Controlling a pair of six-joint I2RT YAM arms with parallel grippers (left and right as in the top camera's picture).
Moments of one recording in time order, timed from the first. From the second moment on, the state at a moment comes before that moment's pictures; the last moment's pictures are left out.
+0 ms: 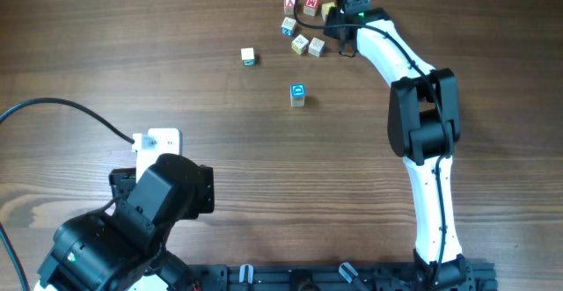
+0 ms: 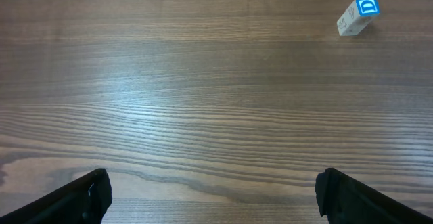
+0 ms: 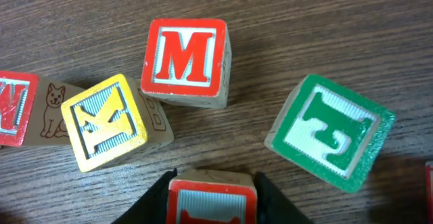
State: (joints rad) left arm -0.67 0.83 1.18 -1.40 -0.45 -0.55; right arm 0.26 2.53 2.05 -0.48 0.16 0.45
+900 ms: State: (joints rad) left arm -0.67 0.83 1.18 -1.40 -0.45 -0.55; right arm 0.58 1.91 1.79 -0.99 0.05 0.42
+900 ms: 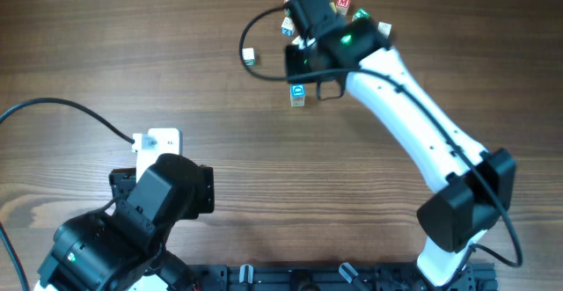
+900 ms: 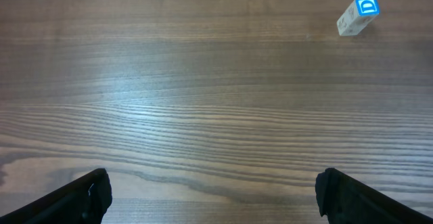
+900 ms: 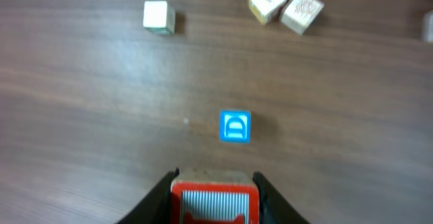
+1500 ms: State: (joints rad) left arm -0.67 0.83 1.18 -1.40 -0.45 -0.55; right arm 0.58 1.92 1.49 -0.61 0.05 0.33
